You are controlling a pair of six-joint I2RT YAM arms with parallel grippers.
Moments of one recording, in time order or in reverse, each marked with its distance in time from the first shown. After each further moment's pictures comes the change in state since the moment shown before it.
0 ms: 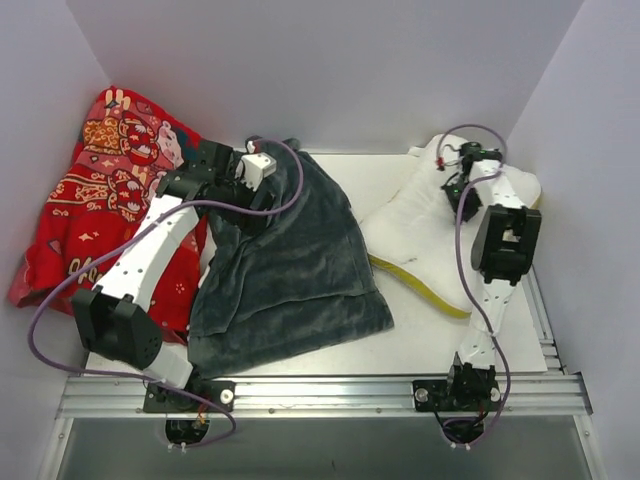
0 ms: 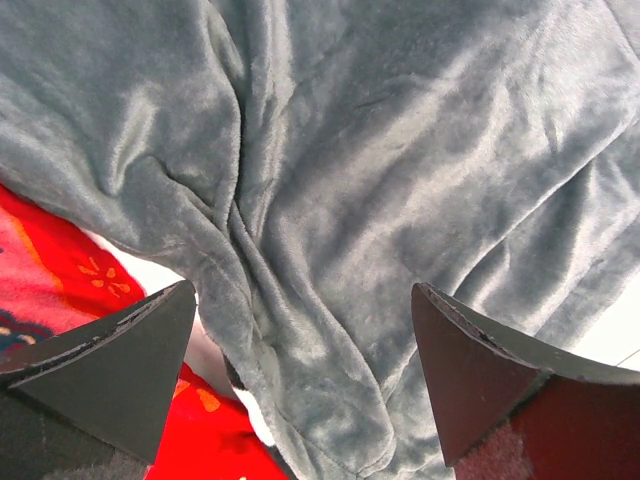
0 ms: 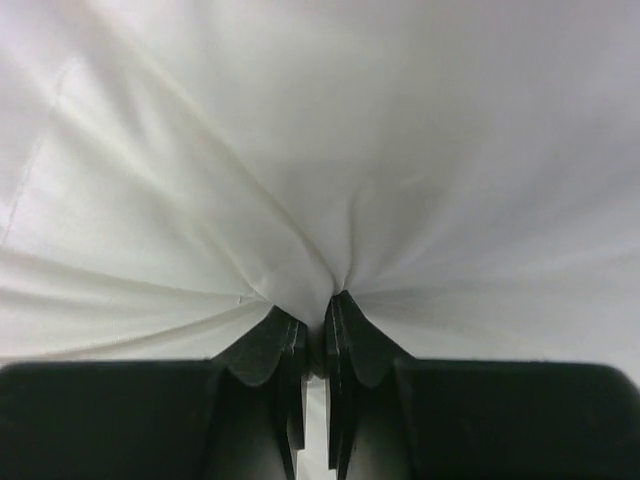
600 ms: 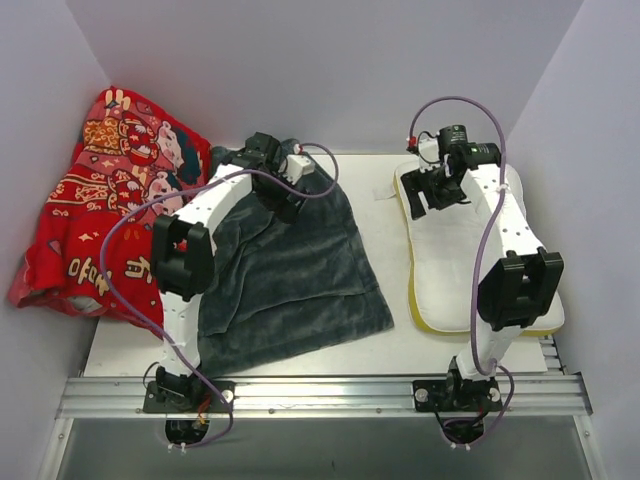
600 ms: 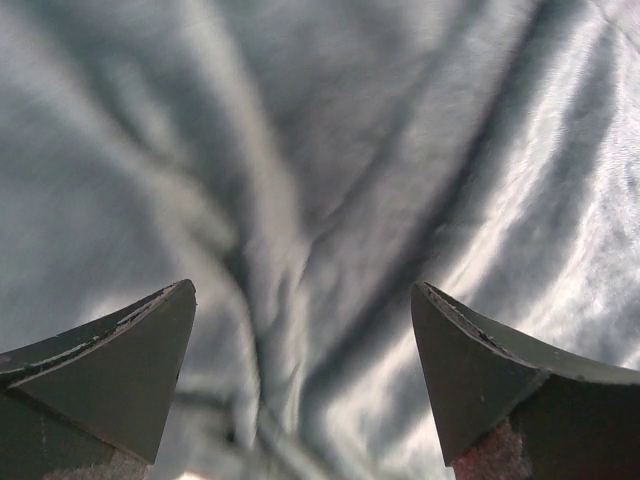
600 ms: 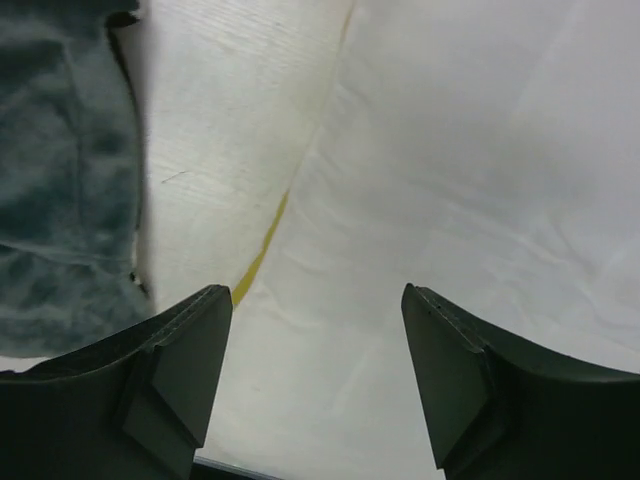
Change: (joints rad) left arm -0.038 0.580 0.362 0.060 0.043 0.093; right arm 0.150 -0.468 -0.178 -0.084 -0.168 0.099
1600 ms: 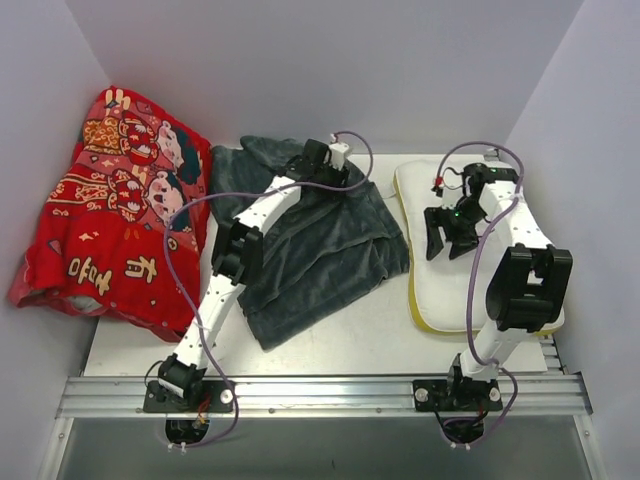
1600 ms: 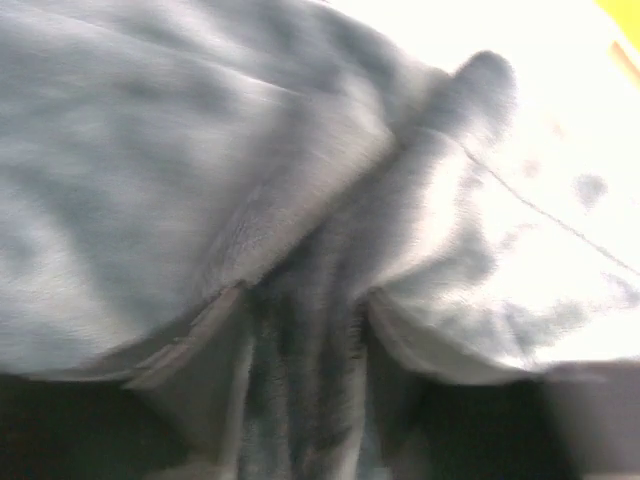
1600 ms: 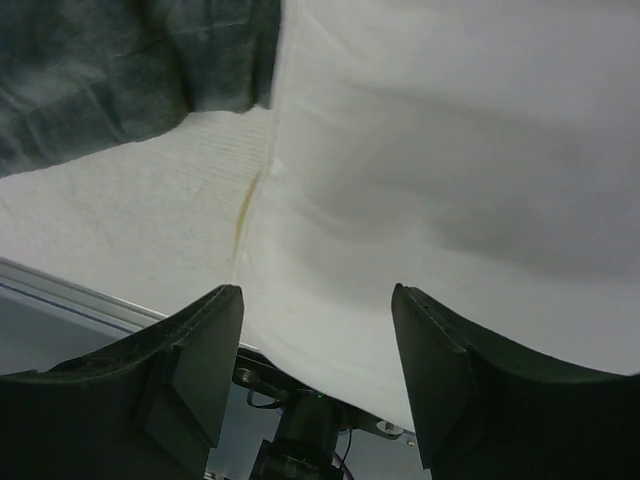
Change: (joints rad) left arm -0.168 0.642 0.677 0.302 -0.039 -0.348; right arm -0.174 -0.041 -0.287 -0.122 -0.180 0.064
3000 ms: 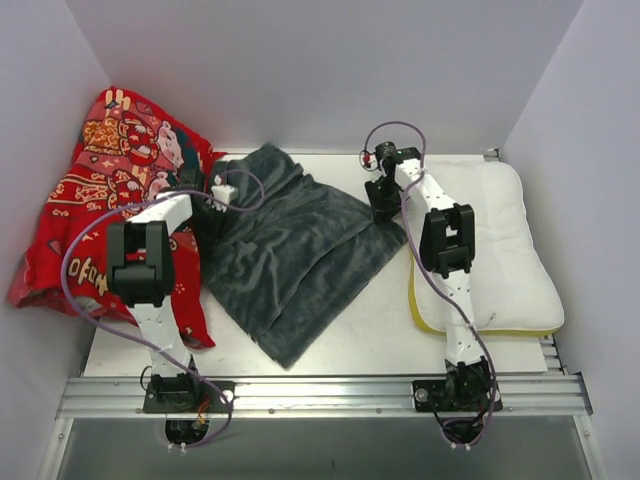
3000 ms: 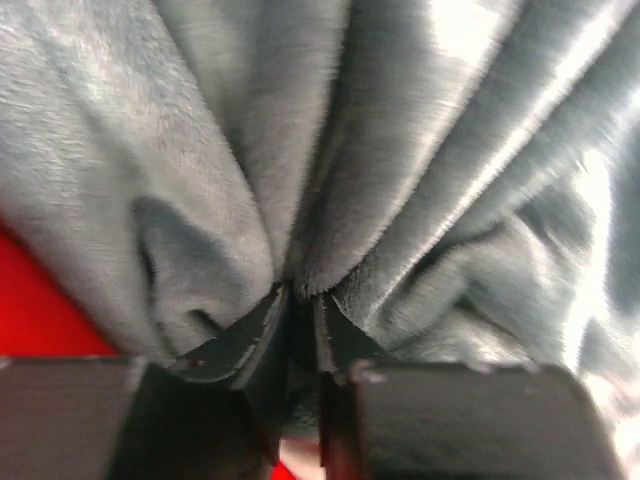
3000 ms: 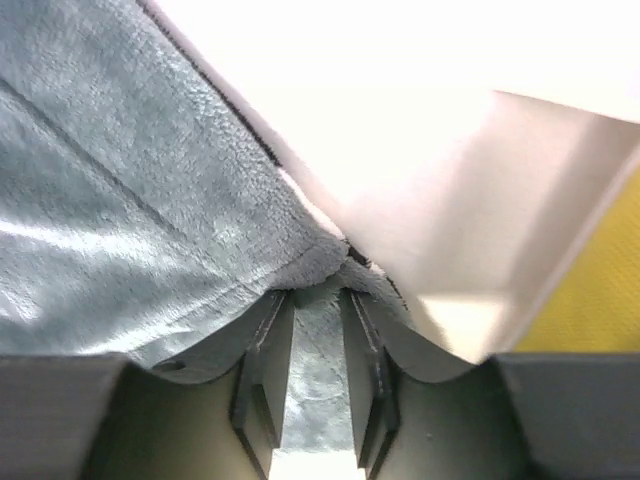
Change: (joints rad) left arm 0.509 -0.742 -1.159 -0.089 -0.051 0.340; right arm 0.337 0.743 0.777 0.125 0.195 0.217
